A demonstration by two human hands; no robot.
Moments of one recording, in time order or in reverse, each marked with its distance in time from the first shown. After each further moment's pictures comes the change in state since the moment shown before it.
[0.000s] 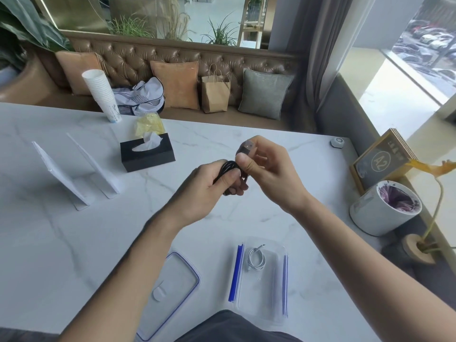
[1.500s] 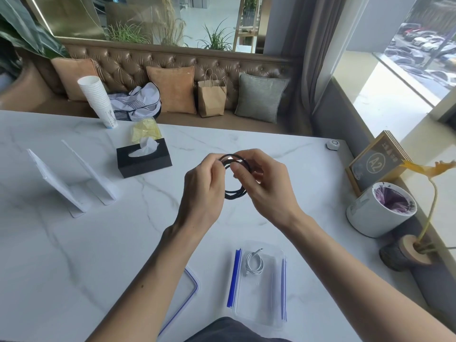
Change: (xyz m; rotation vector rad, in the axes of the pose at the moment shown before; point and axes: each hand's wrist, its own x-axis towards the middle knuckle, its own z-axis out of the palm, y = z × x) left_hand 0.009 0.012 0.024 0.236 0.501 -0.043; right_hand -0.016 -0.004 0.012 -0.203 0.222 0.036
